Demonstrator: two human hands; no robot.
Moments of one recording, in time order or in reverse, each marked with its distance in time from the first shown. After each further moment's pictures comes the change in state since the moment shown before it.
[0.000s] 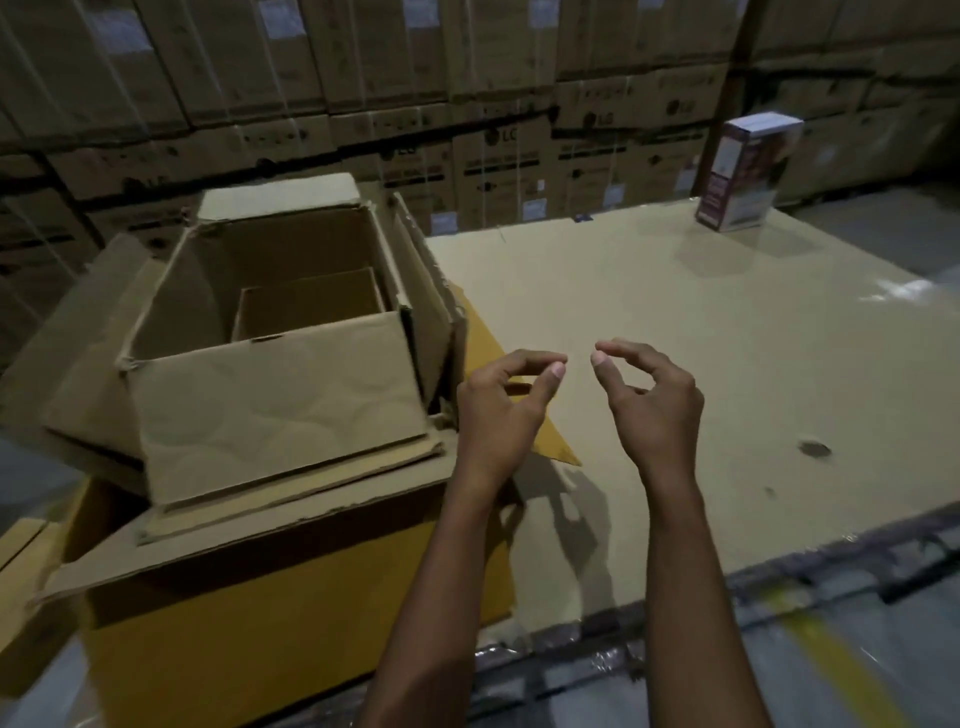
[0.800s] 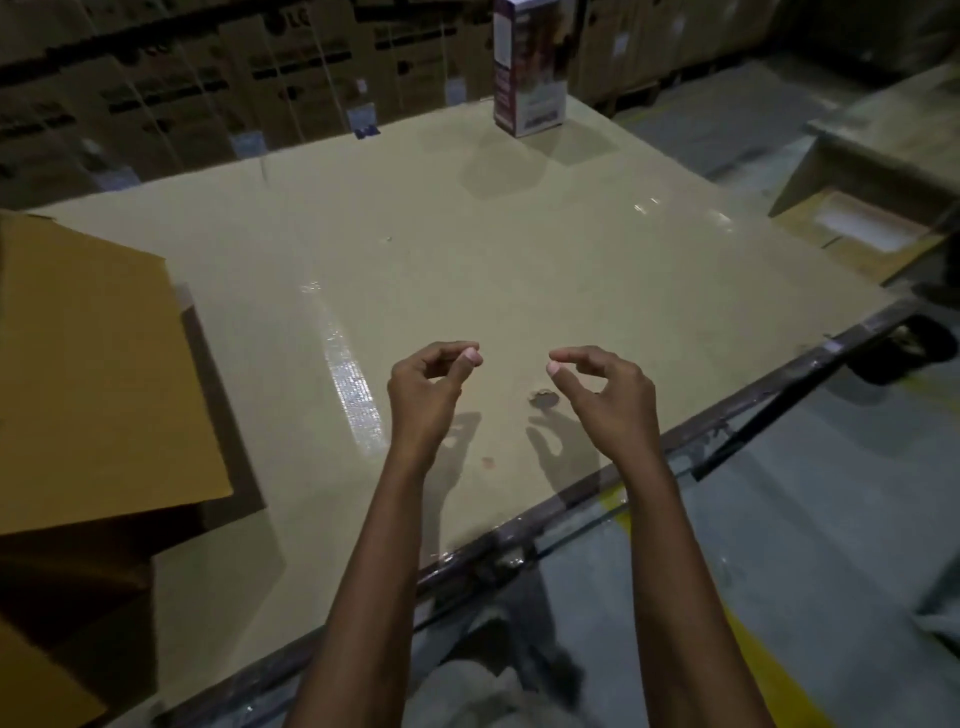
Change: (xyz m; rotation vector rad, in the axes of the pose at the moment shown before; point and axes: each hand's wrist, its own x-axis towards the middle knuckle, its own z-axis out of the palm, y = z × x) left_hand 0.037 -0.046 0.401 -0.126 -0.100 -0.341; right_hand 0.170 0.231 -0.315 -0.234 -0.151 0.217
